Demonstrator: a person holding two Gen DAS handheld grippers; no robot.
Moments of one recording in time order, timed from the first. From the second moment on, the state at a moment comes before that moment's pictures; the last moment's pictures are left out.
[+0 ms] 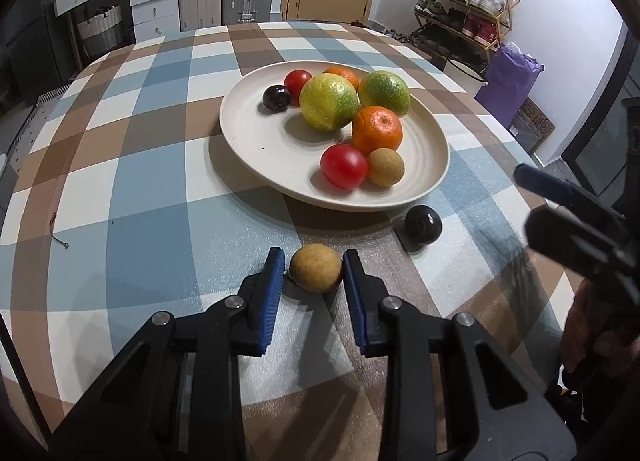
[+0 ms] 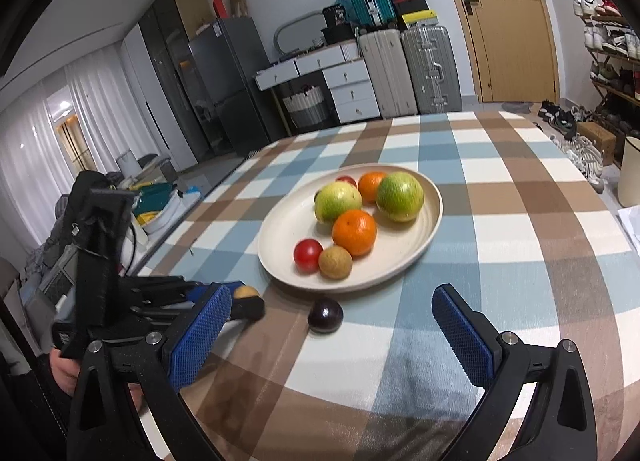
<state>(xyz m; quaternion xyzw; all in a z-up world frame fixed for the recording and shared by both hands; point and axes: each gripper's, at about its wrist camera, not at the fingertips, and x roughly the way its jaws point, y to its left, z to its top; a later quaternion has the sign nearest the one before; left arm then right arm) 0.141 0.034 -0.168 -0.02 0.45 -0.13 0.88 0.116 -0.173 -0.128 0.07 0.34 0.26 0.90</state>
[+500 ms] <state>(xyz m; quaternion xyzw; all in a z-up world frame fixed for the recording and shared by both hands) 0.117 0.049 -0.138 -0.03 0.43 -0.13 0.89 0.128 -0.152 -0.150 0.03 0.39 0.27 0.88</state>
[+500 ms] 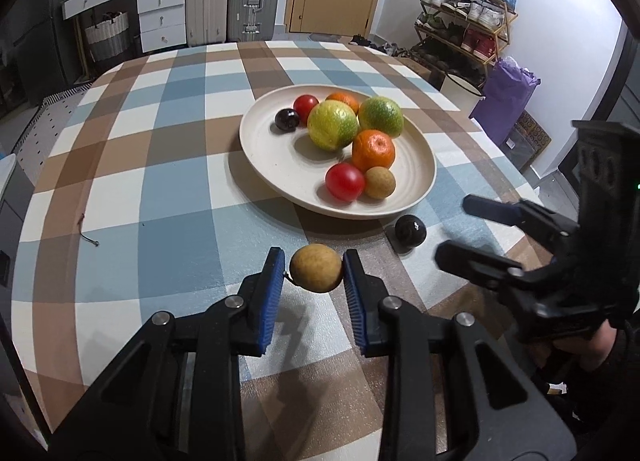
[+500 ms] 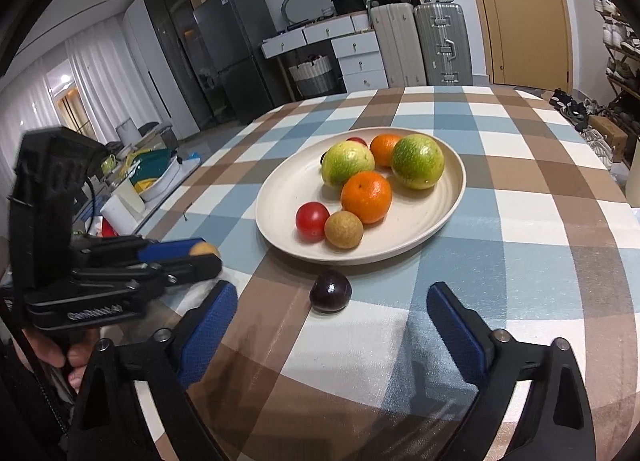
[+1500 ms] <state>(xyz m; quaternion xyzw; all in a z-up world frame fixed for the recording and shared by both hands) 0.108 0.073 -0.123 -0.06 0.42 -0.12 0.90 0.136 -0.142 -0.158 0.05 0.43 0.31 0.85</state>
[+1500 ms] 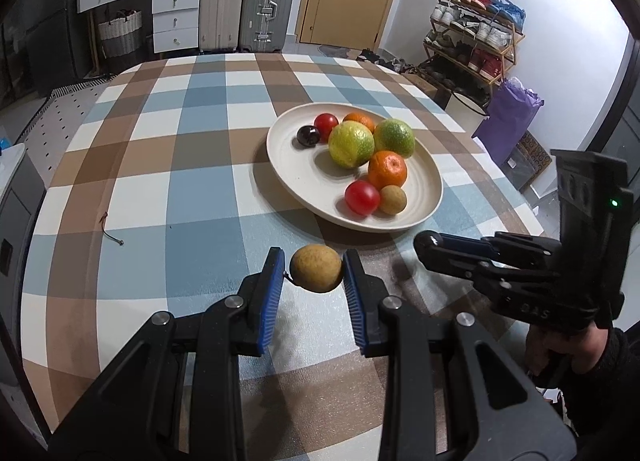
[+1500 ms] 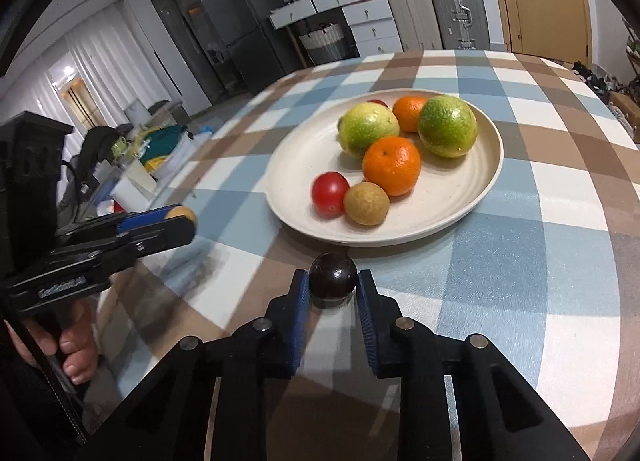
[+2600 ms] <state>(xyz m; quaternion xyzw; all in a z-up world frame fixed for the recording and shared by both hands) 0.221 0.056 -0.125 -0.08 0.44 -0.16 0.88 0.197 -0.133 -0.119 0.09 0.38 0.36 0.85</state>
